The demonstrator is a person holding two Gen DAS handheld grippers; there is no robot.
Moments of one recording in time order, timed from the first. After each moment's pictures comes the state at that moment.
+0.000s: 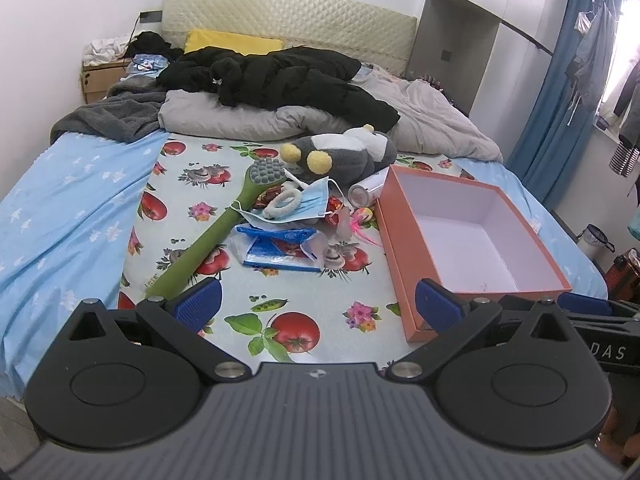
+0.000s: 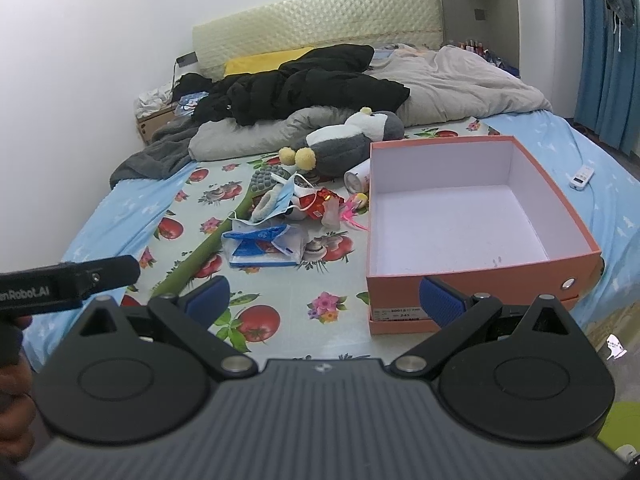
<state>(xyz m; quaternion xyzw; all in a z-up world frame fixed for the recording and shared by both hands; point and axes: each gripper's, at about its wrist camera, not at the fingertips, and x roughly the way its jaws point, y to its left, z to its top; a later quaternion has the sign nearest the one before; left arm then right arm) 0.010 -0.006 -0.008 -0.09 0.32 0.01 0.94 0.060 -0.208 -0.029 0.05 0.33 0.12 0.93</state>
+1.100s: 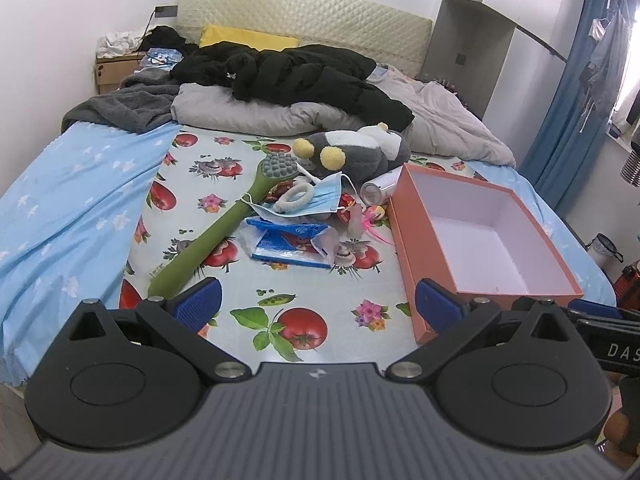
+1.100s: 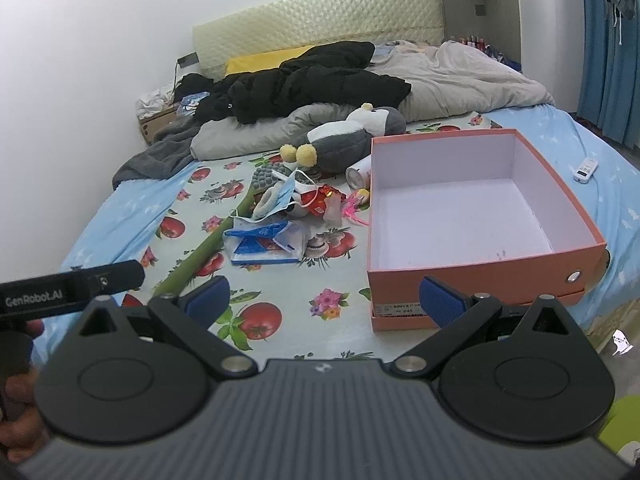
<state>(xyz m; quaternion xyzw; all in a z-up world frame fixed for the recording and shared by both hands) 0.010 -0.006 -0.021 -0.10 0.33 0.03 0.94 0.060 -0.207 -0.036 0.05 0.33 0.12 0.93</state>
